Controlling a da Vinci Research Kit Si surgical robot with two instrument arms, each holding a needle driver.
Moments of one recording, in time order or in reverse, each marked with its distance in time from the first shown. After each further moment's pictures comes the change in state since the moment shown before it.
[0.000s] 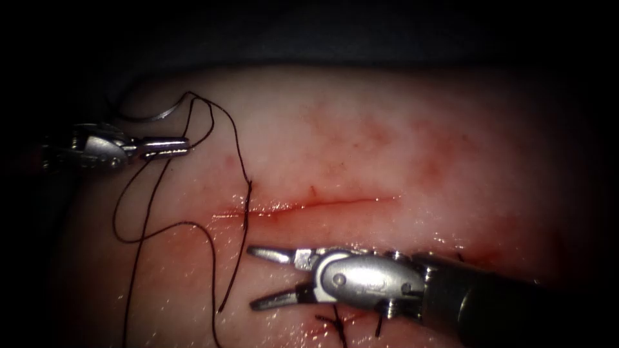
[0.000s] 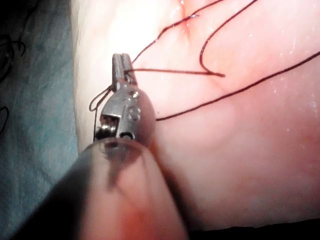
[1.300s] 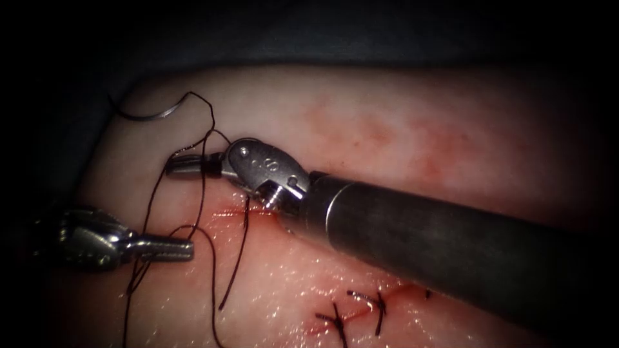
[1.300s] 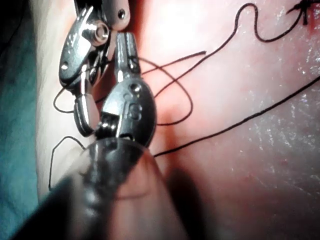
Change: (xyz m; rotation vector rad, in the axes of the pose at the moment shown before) right arm -0.006 0.011 0.012 0.091 0.094 0.489; left arm 0.011 0.005 0.000 -0.014 0.228 -0.093
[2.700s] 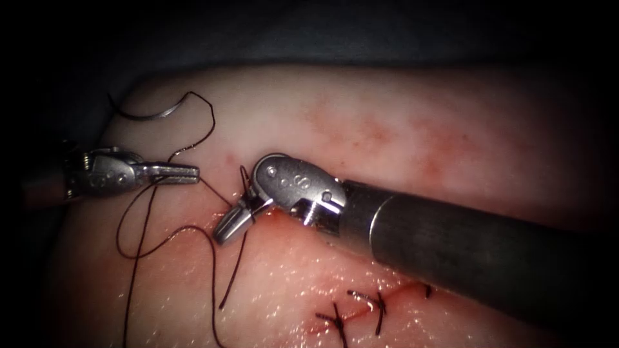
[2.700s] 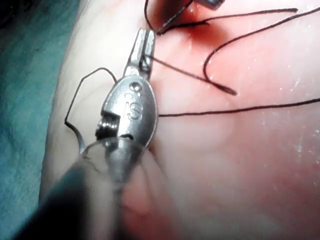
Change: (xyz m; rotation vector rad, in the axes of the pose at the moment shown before) right arm 0.000 -0.004 -0.003 0.717 -0.335 -0.229; left arm -0.012 -0.004 -0.002 0.003 -0.006 -0.149
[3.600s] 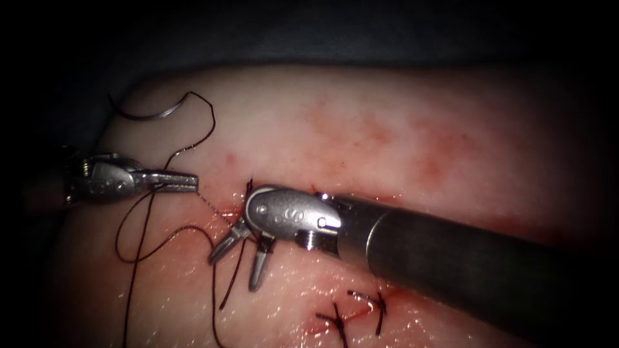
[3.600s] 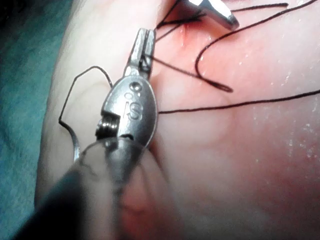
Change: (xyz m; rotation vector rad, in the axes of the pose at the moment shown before) right arm -0.002 -0.002 0.003 0.126 -0.205 -0.126; left arm 0.000 0.001 0.000 0.001 -0.008 0.006
